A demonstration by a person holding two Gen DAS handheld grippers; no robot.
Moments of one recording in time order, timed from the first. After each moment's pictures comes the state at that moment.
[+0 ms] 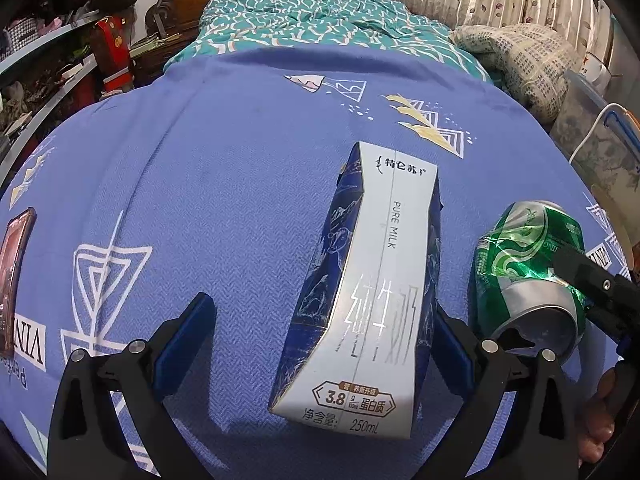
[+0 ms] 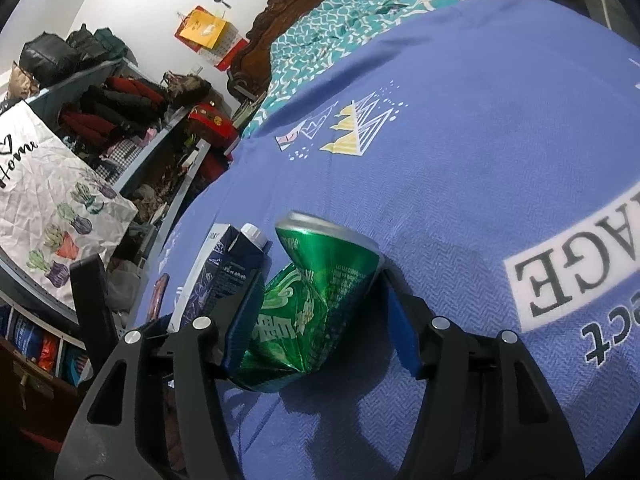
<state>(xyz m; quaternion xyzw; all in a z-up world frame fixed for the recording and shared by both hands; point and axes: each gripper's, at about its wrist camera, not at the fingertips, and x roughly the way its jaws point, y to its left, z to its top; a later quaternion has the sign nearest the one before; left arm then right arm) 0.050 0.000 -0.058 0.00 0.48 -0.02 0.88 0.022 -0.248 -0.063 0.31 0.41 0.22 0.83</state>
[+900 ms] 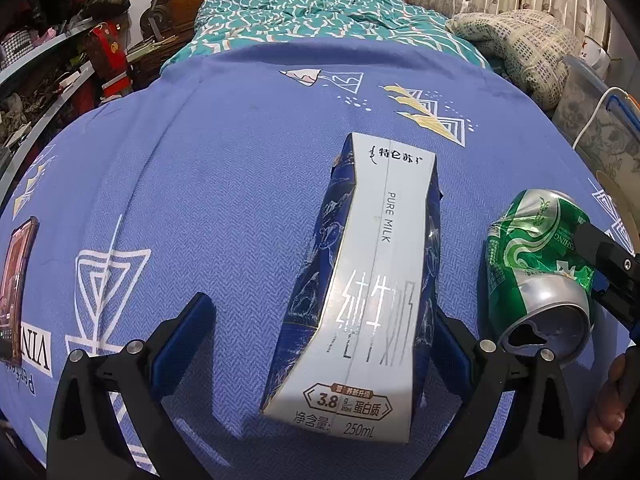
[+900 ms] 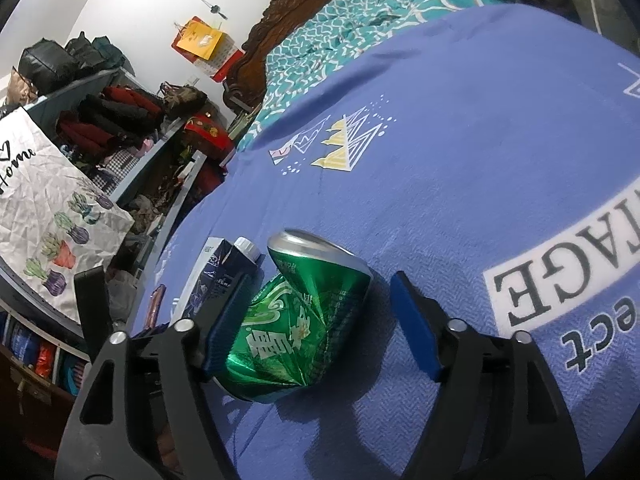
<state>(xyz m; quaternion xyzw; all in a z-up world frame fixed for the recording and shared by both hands) 0.051 -0.006 -0.059 0.03 0.48 -0.02 0.87 0.021 -0.253 -0.059 0.30 0.40 0.20 0.84</state>
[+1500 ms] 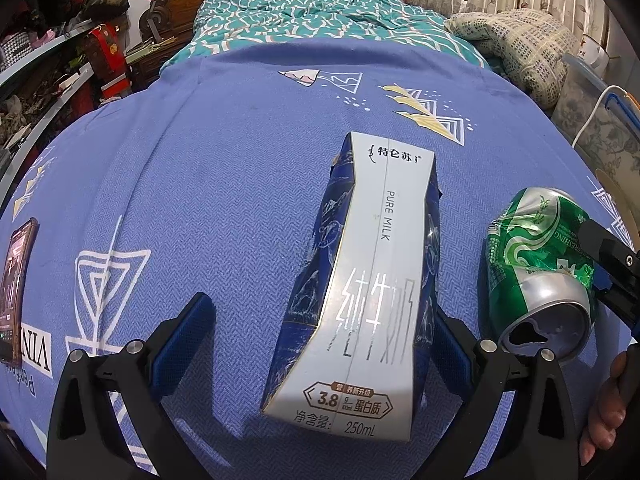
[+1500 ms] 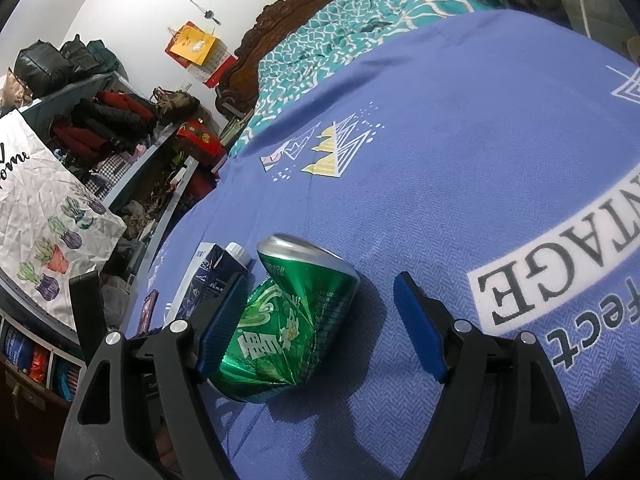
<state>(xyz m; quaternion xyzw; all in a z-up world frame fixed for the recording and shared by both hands) 0.051 -0.006 -0.061 0.03 0.48 -0.02 0.88 0.016 -0.260 -0.061 0.30 0.39 0.19 0.85</state>
